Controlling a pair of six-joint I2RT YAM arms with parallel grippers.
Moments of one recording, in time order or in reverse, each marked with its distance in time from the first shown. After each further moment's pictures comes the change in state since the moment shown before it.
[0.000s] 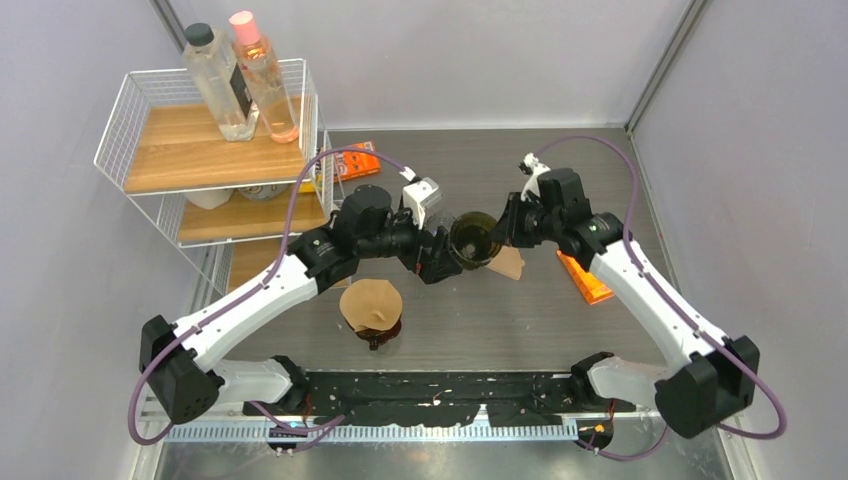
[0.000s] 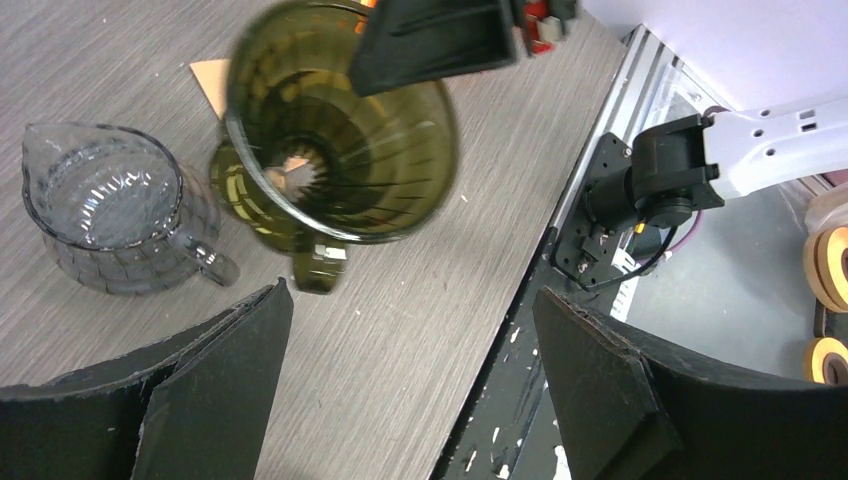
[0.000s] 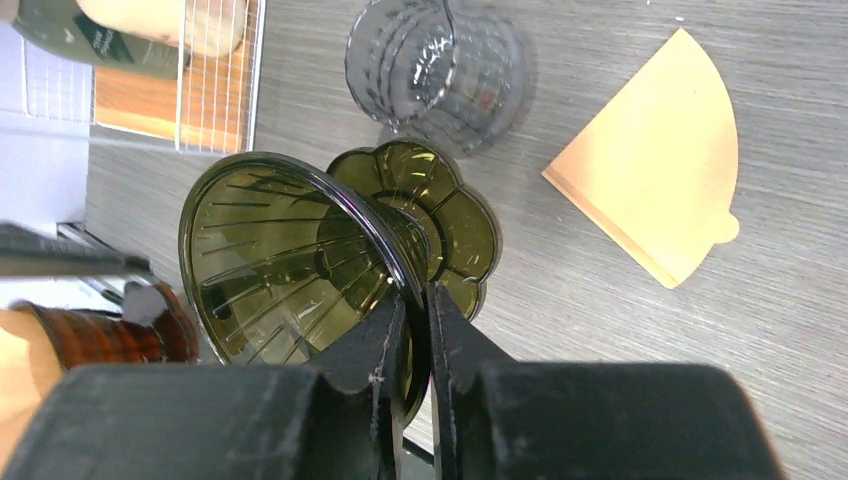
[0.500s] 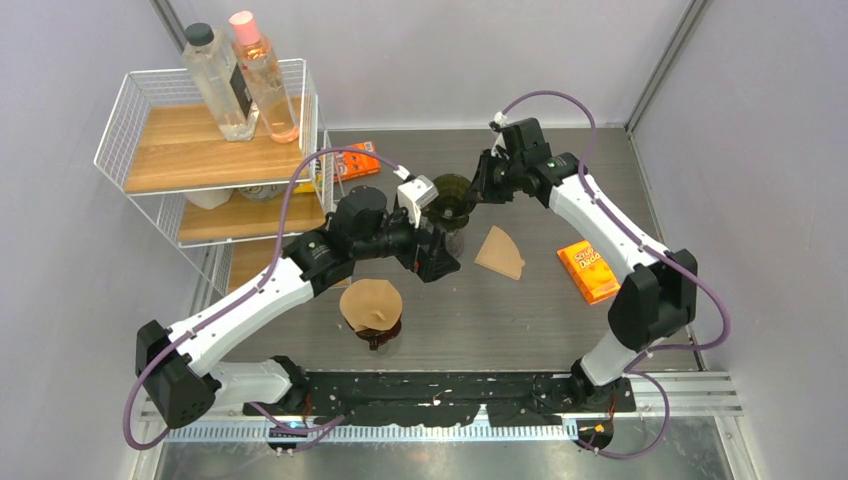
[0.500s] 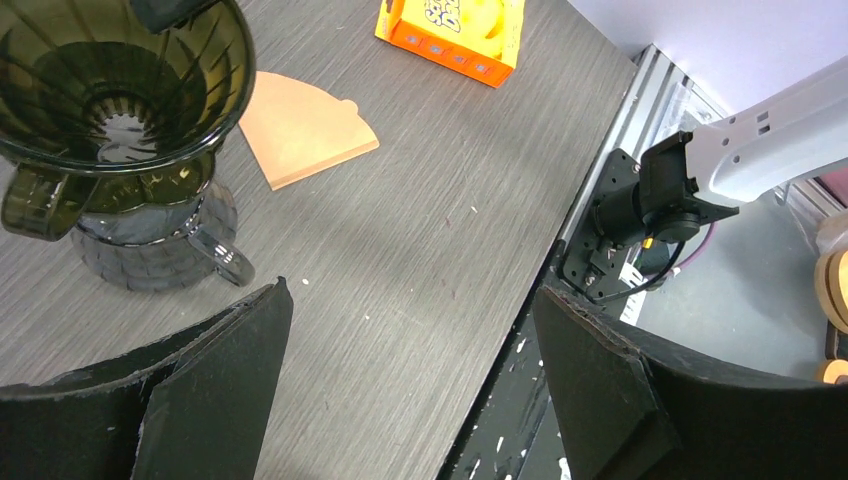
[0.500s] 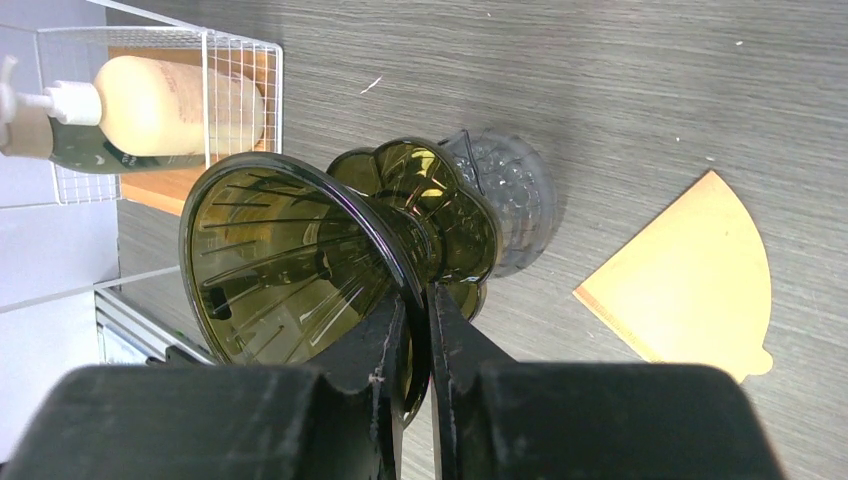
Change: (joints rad) left arm -0.001 -0.033 -0.013 0.018 -0.031 -0.010; right arm 0.009 0.458 0.443 -0.048 -0.002 0.051
